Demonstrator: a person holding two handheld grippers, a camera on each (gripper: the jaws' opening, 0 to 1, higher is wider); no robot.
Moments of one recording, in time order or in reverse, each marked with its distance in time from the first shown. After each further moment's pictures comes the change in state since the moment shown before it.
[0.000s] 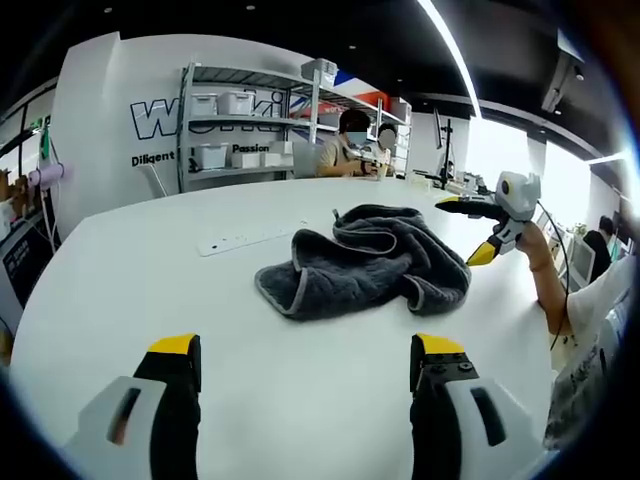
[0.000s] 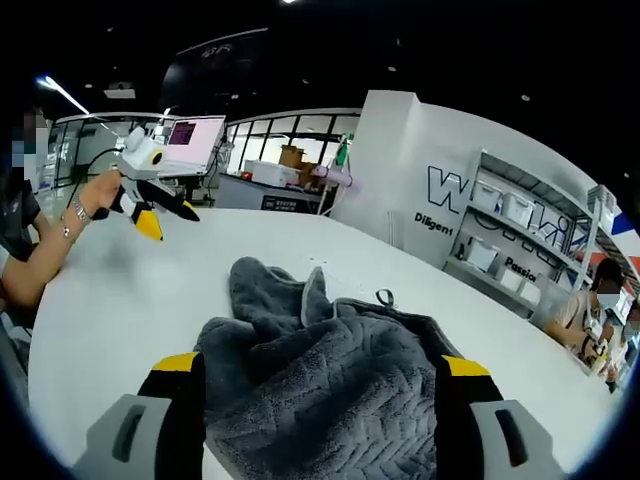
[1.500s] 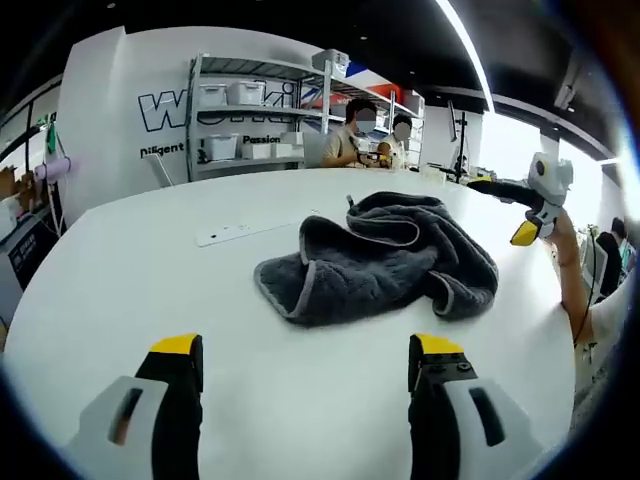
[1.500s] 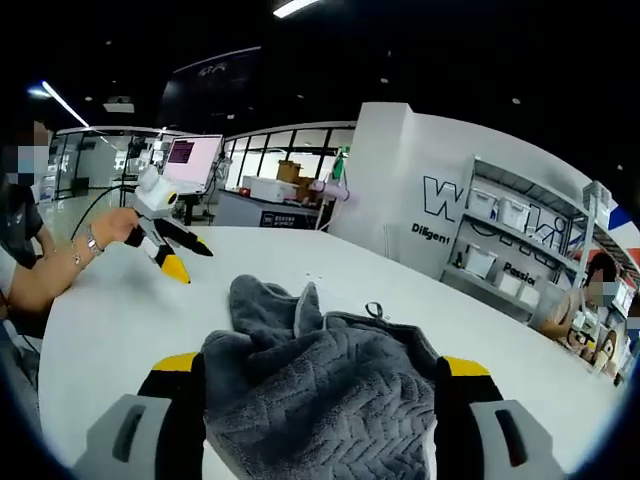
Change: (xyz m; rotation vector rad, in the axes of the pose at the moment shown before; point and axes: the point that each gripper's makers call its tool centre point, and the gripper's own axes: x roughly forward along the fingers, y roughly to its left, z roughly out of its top) left arm 0.054 -0.001 -0.009 -0.004 0.016 0.062; right arm -0.022 -0.010 0.012 0.025 -0.067 -0.002
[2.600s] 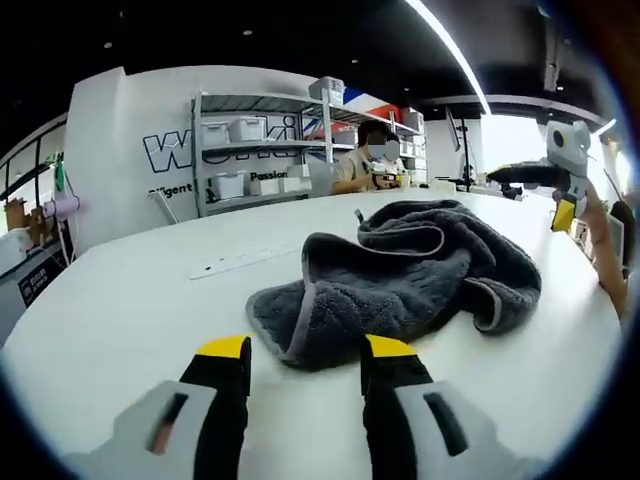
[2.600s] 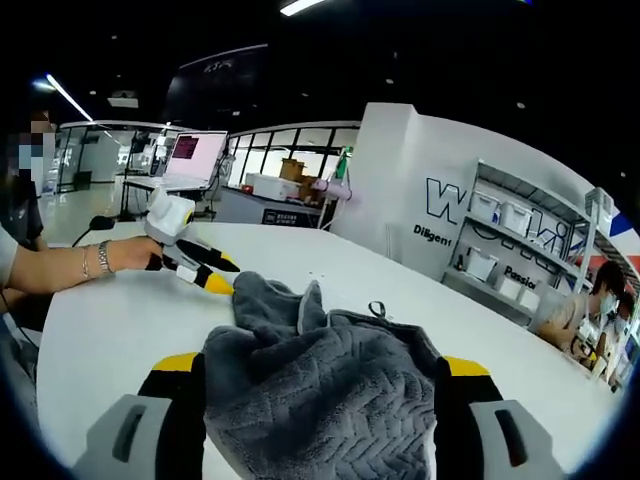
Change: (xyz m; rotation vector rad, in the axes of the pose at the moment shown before) left arm 0.048 0.003 0.005 0.094 -0.150 0.069; right arm -0.001 0.005 -0.002 -0.022 0.001 0.006
